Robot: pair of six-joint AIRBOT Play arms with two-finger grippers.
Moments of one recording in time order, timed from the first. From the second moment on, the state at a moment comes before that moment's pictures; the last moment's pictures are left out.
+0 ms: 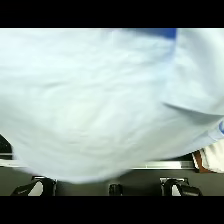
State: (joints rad) left arm 0.34 -0.81 1.92 1.13 -1.07 -1.48; right arm -0.18 -0.70 1.86 -1.50 1.12 1.08
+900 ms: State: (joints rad) left arm 0.32 -1.74 1.60 1.04 -1.03 -1.36; right arm -0.07 -1.80 1.70 -1.23 0.90 1.23
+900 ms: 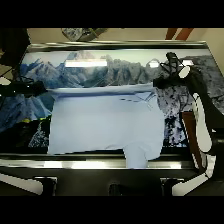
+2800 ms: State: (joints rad) left arm 0.50 -1.27 0.66 1.25 -1.38 -1.37; right arm -0.23 -1.53 1.39 -1.33 1.60 1.01
